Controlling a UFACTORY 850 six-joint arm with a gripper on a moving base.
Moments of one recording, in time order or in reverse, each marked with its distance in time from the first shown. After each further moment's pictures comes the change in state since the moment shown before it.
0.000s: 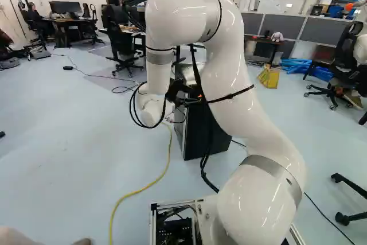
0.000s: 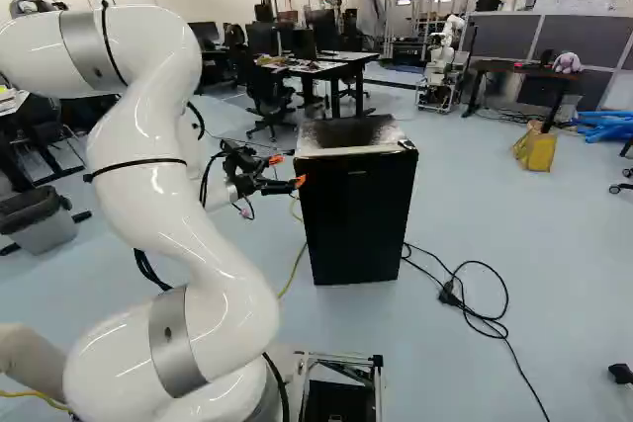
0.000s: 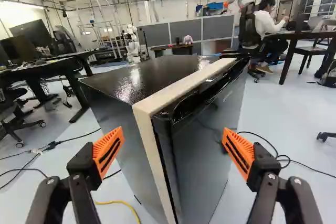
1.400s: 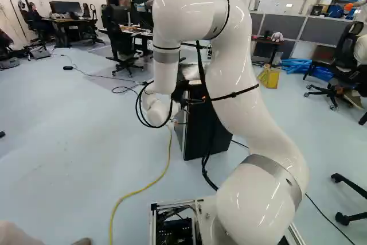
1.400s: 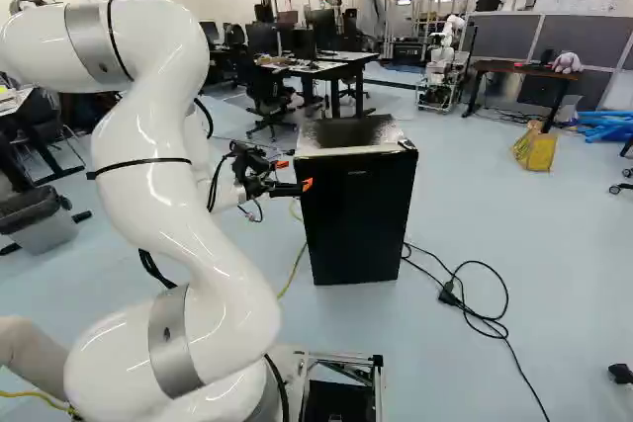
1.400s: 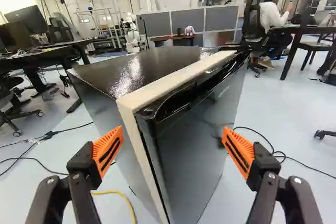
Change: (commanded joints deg) arm -3.0 1.8 3.4 -3.8 -3.1 0.0
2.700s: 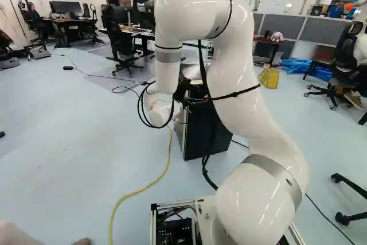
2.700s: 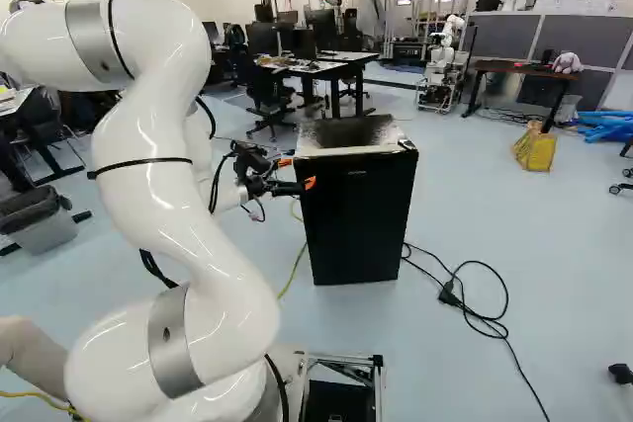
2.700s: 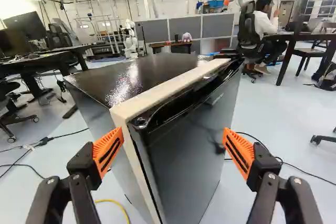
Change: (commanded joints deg) arm -0.5 0.3 0.5 0.0 2.2 0.0
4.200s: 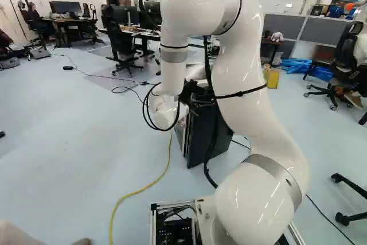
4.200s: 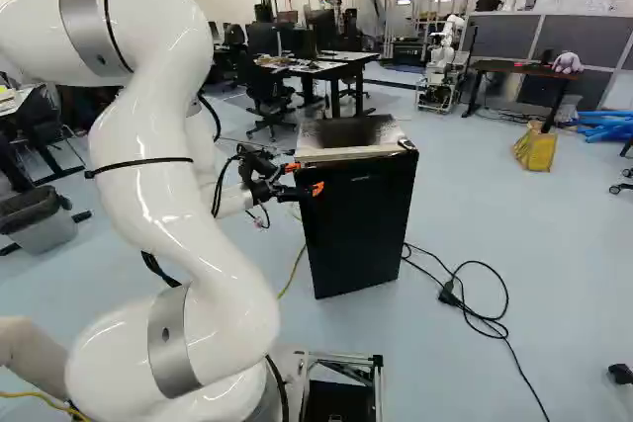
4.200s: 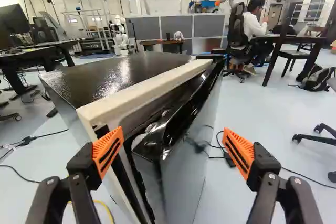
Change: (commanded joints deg) arm -1.4 3.2 6.0 1.2 0.0 0.0
